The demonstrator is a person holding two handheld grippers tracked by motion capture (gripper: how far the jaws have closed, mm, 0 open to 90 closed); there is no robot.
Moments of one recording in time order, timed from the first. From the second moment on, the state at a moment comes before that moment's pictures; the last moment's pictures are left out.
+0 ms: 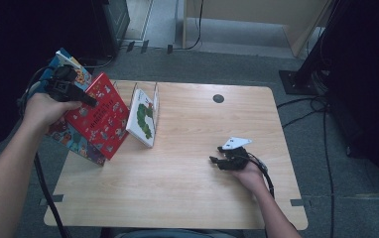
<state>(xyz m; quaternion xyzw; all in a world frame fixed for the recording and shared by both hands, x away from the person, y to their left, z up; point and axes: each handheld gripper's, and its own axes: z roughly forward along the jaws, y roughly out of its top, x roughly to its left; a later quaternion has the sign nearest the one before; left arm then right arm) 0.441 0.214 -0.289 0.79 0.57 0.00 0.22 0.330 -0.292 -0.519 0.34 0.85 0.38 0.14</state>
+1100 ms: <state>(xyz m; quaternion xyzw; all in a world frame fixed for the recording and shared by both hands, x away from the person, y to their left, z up) 0.496 0.202 -0.287 0.72 0.64 0.00 0.26 0.330 -0.290 -0.520 0.34 0.84 0.39 0.15</state>
